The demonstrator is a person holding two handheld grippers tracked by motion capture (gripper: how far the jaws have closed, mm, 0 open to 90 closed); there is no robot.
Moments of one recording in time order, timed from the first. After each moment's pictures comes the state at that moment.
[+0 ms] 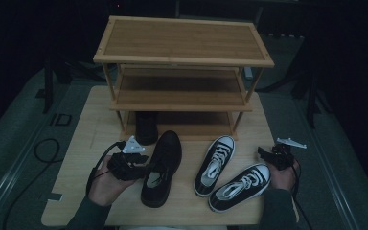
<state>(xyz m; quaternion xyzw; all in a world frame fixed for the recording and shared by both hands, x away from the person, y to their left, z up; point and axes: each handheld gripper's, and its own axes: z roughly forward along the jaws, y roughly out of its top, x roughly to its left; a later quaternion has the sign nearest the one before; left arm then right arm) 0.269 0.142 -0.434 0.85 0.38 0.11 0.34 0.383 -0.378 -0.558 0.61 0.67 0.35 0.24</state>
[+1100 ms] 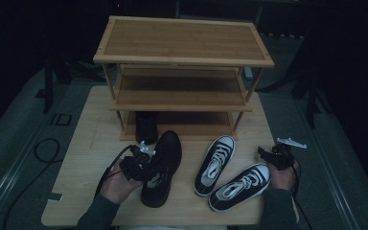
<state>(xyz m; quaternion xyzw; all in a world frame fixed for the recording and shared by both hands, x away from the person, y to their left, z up) 0.290 0.120 -0.473 0.87 0.42 0.08 0.27 0.383 -0.378 -0.558 0.61 0.67 0.35 0.24</state>
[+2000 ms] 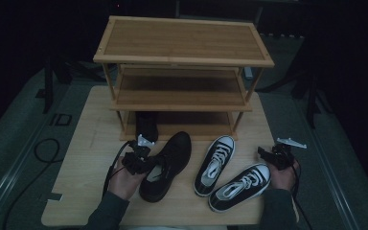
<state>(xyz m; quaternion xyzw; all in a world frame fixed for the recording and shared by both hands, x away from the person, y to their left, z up) 0.303 0.114 -0.473 0.82 0.47 0.10 0.32 0.383 -0.378 -0.558 0.61 0.67 0.35 0.24</state>
